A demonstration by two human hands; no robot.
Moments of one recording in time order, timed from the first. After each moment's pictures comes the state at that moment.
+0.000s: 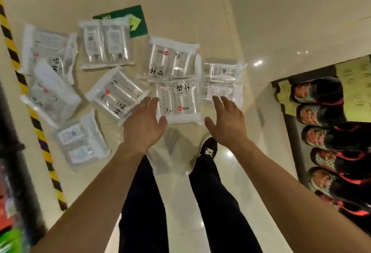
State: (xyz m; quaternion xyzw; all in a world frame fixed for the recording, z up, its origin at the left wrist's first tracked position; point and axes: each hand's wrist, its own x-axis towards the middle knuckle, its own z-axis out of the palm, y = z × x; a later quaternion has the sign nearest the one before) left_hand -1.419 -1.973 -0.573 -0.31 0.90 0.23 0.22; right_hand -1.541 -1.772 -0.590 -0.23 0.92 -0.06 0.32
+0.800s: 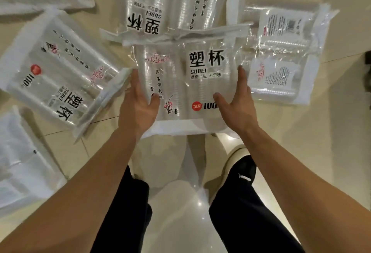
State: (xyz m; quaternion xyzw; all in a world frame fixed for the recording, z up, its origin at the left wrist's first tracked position) left_hand -1.425 -2.036 -0.994 -0.38 0.86 0.27 0.19; right_hand -1.553 -1.838 -0.976 -0.03 0.89 -0.29 0.34
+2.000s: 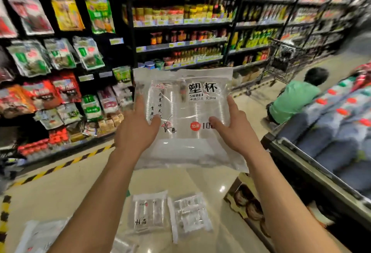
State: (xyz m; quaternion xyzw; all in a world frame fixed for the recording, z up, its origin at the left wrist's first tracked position) left_hand -1.527 -2.020 -0.028 -0.19 0.94 0.24 -0.15; right_hand -1.578 -1.771 -0.011 -0.12 0.92 -0.36 -0.05
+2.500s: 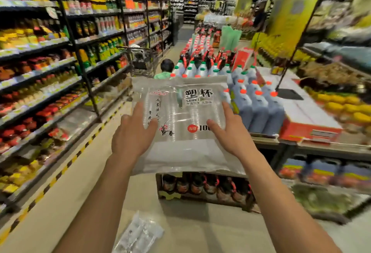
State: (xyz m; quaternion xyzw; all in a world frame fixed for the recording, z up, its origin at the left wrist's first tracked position) left_hand -1.527 -1.770 0.030 0.21 0.93 0.29 -0.07; right_hand -1.386 -1.561 0.029 0.25 0.89 -0.30 -0.22
